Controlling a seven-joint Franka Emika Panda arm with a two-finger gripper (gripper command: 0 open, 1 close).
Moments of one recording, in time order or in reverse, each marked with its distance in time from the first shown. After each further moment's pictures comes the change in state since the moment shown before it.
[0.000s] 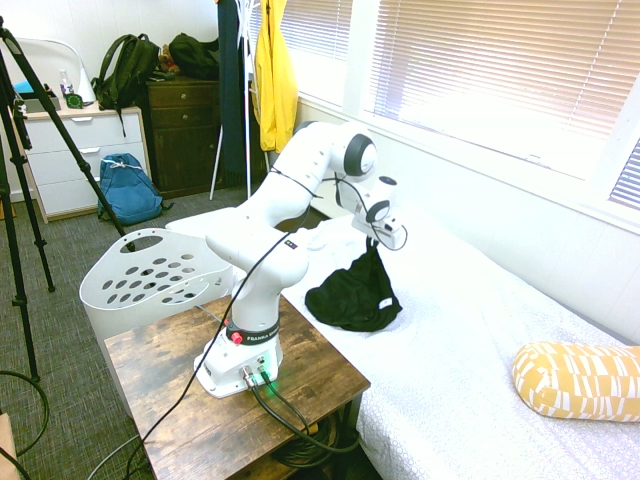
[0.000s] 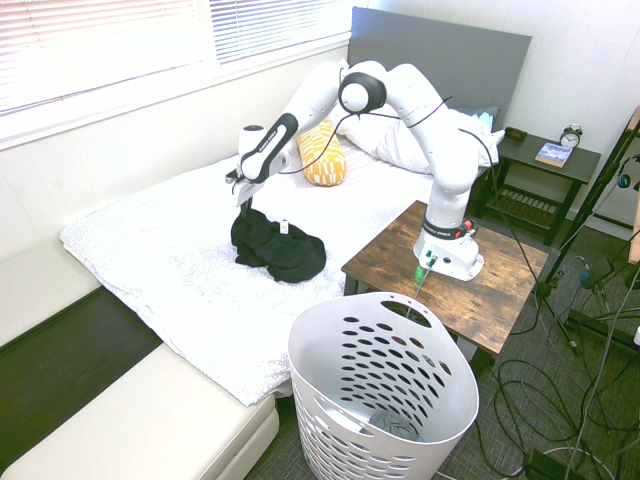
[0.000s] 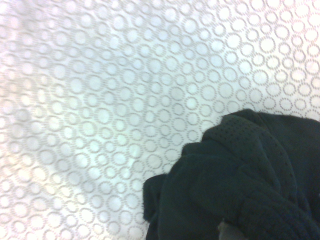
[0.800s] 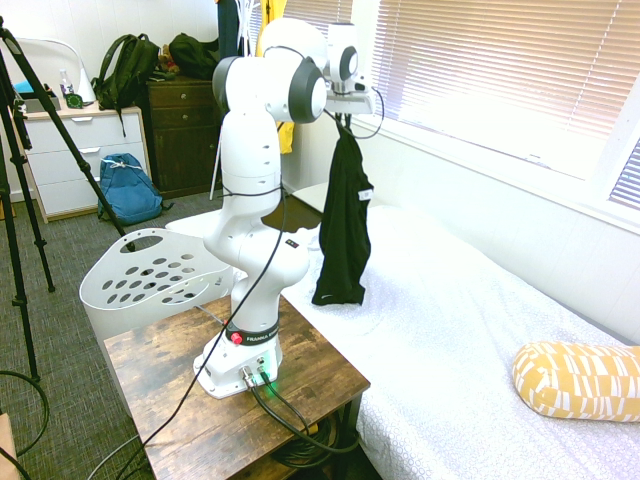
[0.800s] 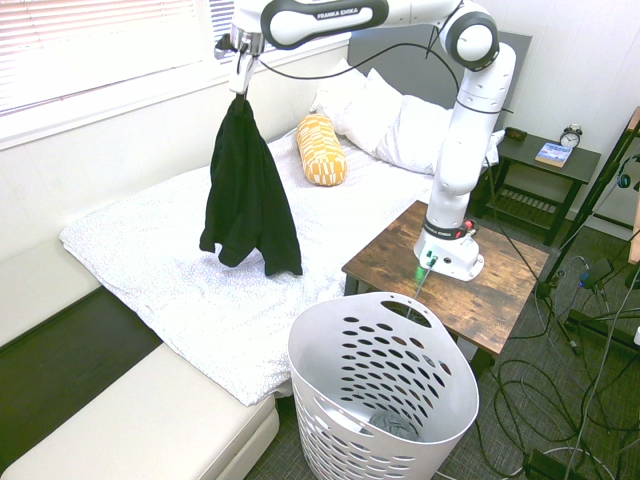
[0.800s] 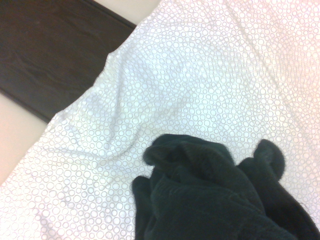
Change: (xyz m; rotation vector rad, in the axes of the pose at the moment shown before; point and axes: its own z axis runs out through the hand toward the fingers) arm -0.192 -0.067 -0.432 0.000 0.180 -0.303
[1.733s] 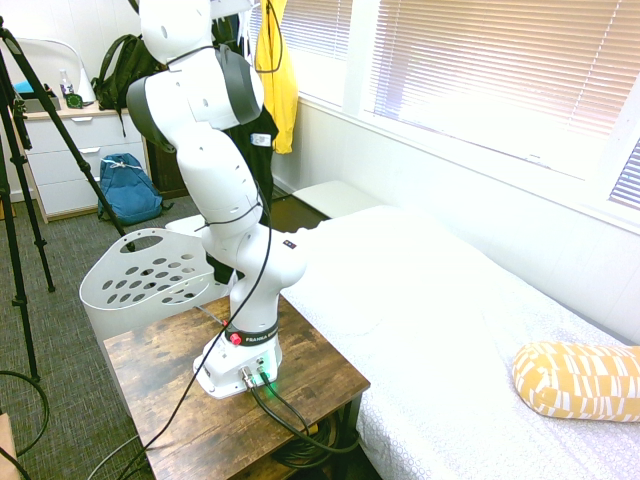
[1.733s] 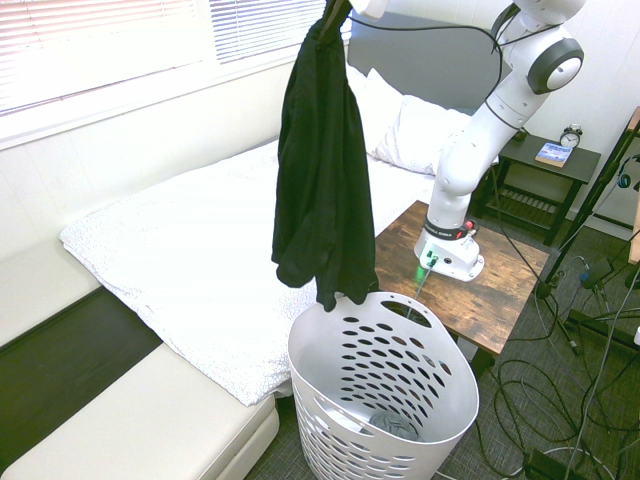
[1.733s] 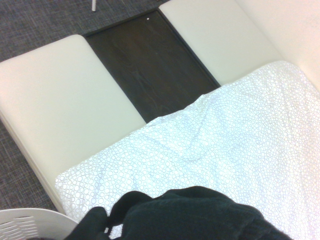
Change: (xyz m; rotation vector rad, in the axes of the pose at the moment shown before) arm -0.312 -0.056 -0.290 0.062 0.170 -0.378
